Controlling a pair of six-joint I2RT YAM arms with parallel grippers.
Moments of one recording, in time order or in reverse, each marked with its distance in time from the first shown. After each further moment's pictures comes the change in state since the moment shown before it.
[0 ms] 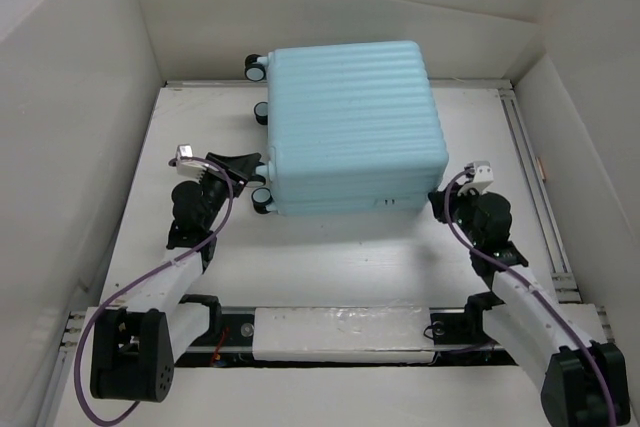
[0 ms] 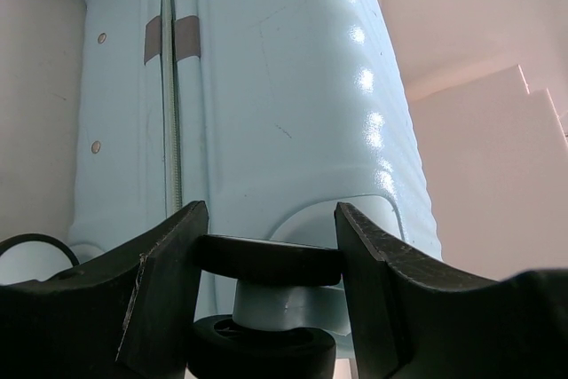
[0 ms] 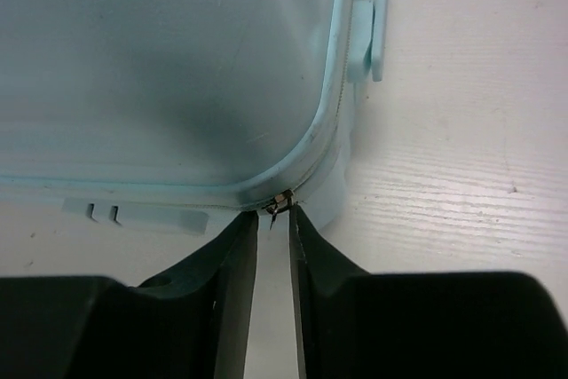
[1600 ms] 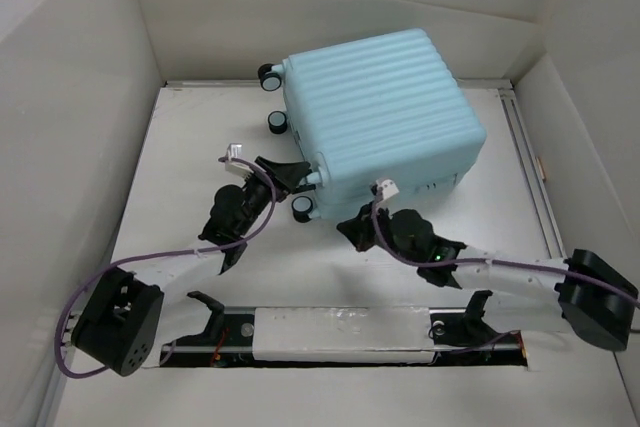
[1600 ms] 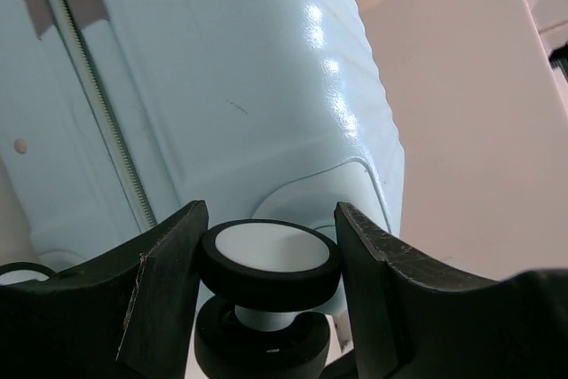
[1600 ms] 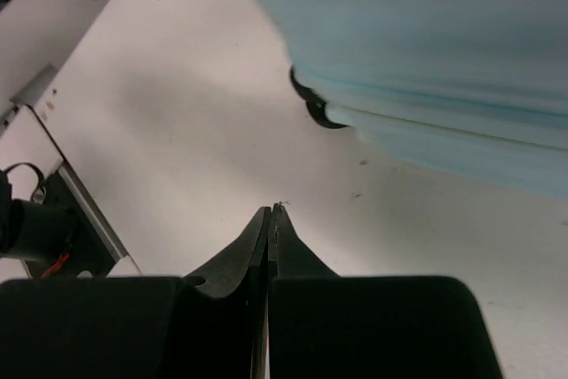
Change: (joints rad) left arm -0.387 0.146 0.019 0.194 -0.199 0.026; right arm 0.760 0.315 0.135 0.223 0.228 0.302
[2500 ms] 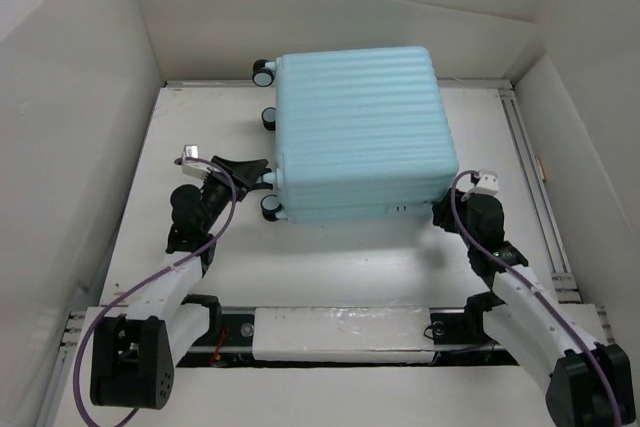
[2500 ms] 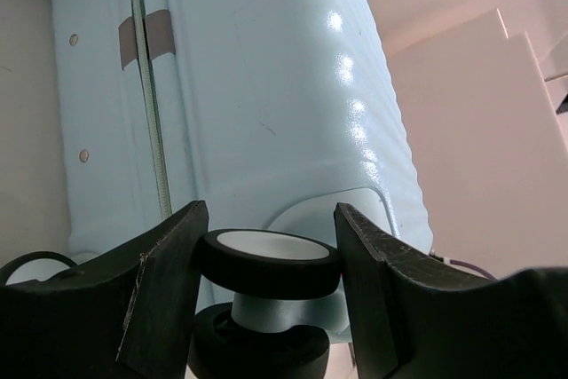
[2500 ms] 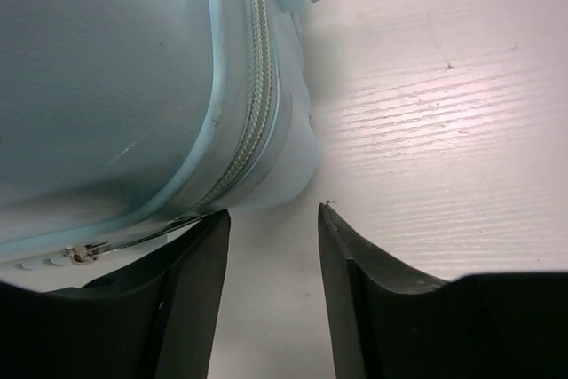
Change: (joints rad) left arm 0.375 -0.185 -0.031 -0.192 0.312 -0.008; right arm -0.706 -0.353 -0.116 -0.472 0.082 -0.132
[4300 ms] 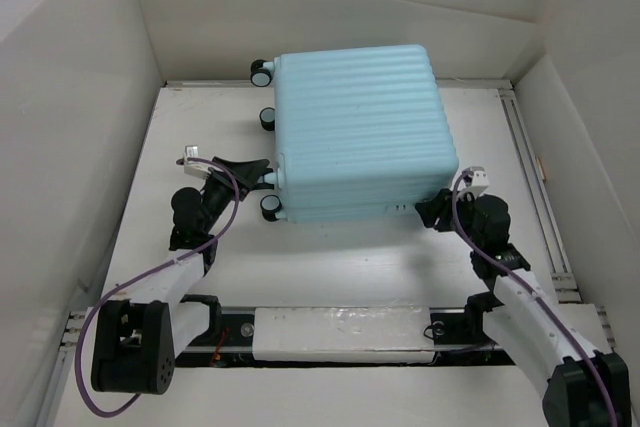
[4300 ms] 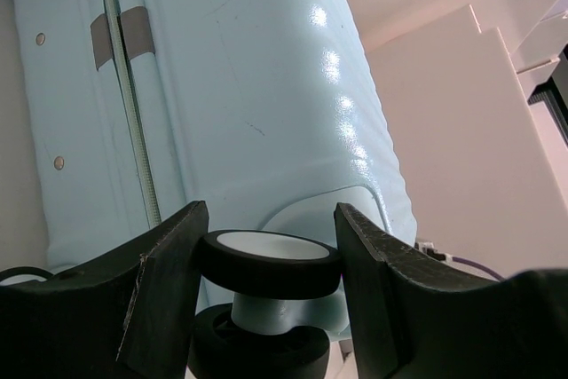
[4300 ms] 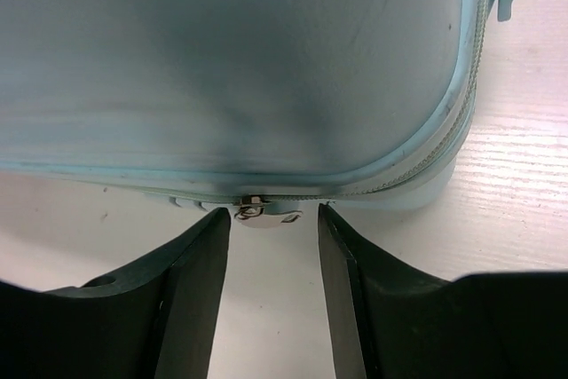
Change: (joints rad) left arm 0.023 0.075 -0.043 0.179 0.048 -0.046; right arm -0.035 -0.043 -0.017 0.093 -0.399 -0.033
